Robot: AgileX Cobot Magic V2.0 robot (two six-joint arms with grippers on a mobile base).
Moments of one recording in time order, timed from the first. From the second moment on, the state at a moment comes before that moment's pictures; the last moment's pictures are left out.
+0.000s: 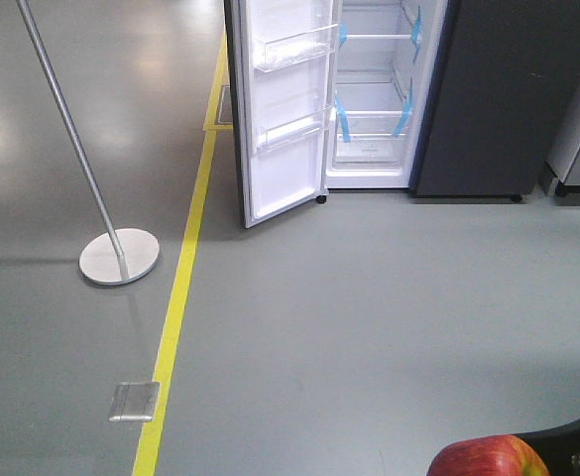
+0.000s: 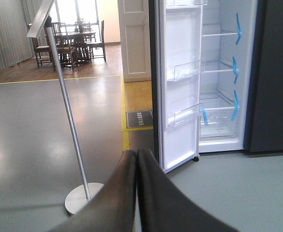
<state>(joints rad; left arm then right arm) -0.02 -0.01 0.02 -0.01 0.09 -0.02 0.34 0.61 -0.55 0.68 0.90 -0.44</state>
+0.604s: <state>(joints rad) -0.02 -0.01 0.02 -0.01 0.09 -0.02 0.34 0.61 -0.55 0.68 0.90 -0.44</state>
